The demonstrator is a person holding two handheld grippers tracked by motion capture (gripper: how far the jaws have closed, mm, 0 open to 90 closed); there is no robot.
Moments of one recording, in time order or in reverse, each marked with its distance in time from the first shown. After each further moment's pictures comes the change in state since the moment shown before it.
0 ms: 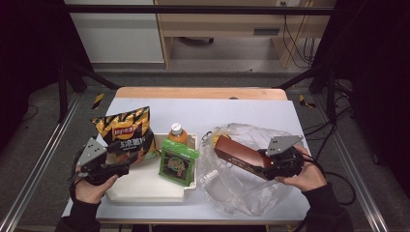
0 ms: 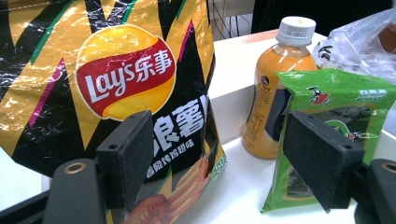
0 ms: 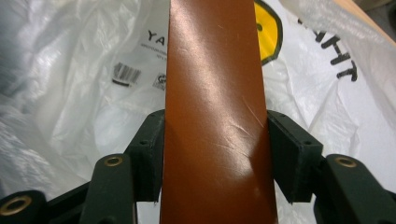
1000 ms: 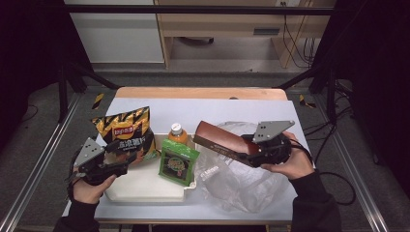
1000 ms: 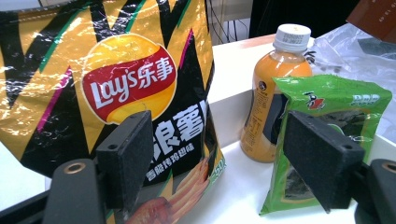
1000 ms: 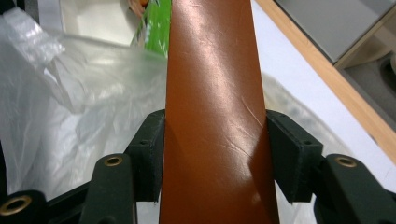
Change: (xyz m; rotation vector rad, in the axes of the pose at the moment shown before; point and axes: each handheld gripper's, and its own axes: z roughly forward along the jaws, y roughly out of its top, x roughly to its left) left arm 0.002 0.002 -0.005 -0.020 -0.008 0.000; right arm 0.003 0.062 -0.005 -0.139 0.022 -0.068
